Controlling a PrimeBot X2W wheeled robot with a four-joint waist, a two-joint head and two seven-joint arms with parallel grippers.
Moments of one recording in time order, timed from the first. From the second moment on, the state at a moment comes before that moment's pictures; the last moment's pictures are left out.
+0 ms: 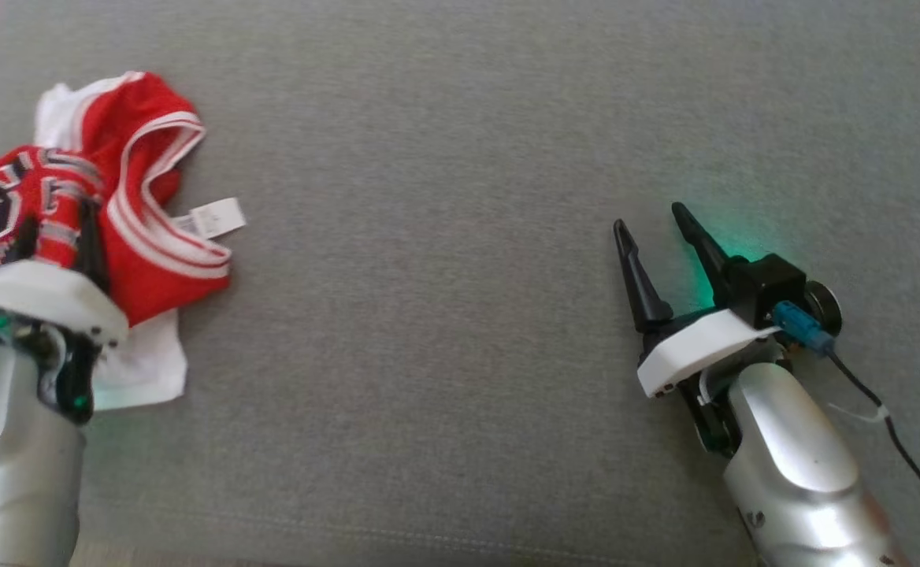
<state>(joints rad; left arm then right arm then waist) -0.64 0.31 -0.06 0.83 -0.47 -0.13 -0.01 -0.43 -0.06 0.25 0.60 0.12 0.12 -0.25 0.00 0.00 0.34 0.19</state>
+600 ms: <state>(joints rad) -0.68 0.35 -0.21 0.92 -0.57 -0.13 0.02 -0.44 -0.06 0.22 0.59 0.12 0.12 -0.25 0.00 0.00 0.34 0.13</state>
